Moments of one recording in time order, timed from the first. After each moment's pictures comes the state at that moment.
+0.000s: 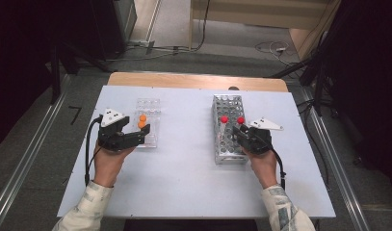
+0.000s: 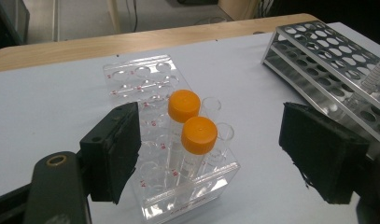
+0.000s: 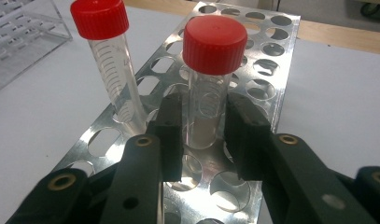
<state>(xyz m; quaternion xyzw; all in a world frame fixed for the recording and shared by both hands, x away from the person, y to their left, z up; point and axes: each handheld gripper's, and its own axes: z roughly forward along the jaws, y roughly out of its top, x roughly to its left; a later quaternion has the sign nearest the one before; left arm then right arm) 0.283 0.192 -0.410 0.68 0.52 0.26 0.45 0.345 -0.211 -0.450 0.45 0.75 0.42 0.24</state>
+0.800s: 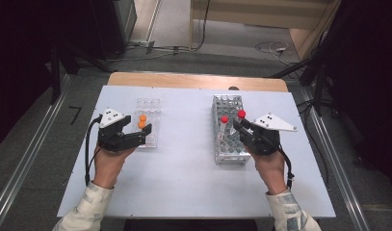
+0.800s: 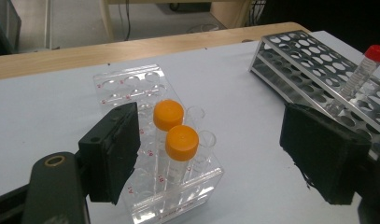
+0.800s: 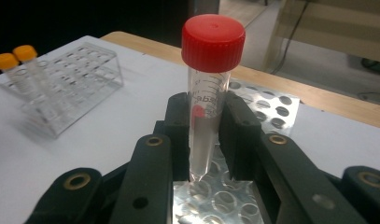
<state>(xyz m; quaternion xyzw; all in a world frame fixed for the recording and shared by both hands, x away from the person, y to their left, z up) 0.277 0.189 -0.402 0.68 0.50 0.25 0.47 0.301 -0.199 -0.380 0.39 0.75 0.47 0.27</state>
